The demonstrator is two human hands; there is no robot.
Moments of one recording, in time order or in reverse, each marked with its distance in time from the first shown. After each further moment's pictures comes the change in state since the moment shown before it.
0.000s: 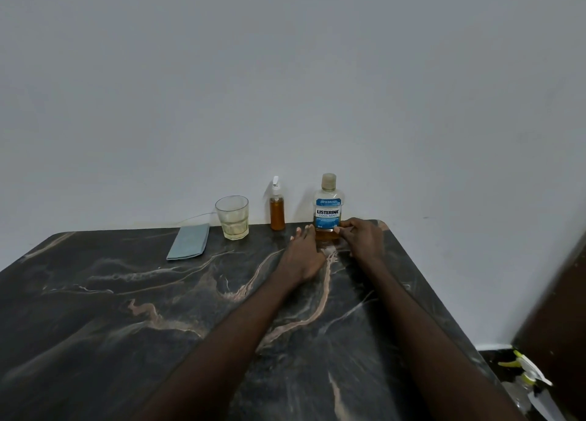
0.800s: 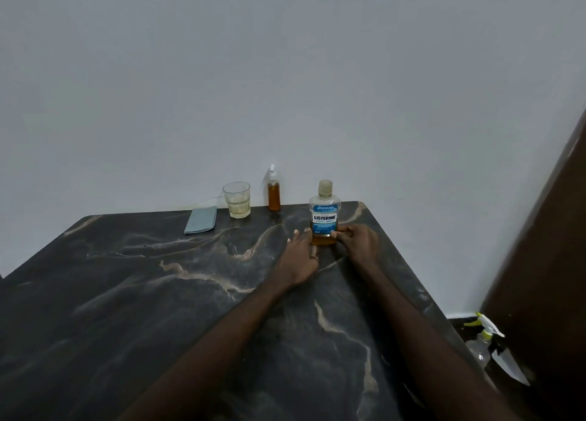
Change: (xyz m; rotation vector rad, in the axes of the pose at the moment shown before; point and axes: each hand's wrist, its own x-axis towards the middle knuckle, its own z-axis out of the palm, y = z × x) left_hand -0.130 0.027 0.006 -0.056 0.053 0.072; right_hand -0.120 -0.014 -0.060 0.065 -0.010 0.051
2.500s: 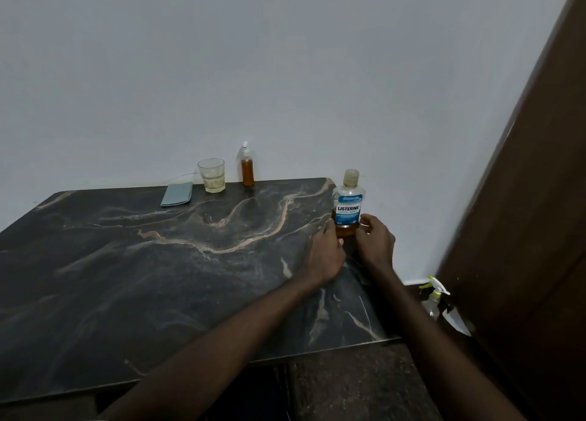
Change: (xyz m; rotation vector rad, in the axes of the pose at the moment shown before) left_hand -0.072 0.123 0.078 -0.185 0.126 0.031; right_hand -0.114 0.025 -0.114 0.098 0.172 0.191
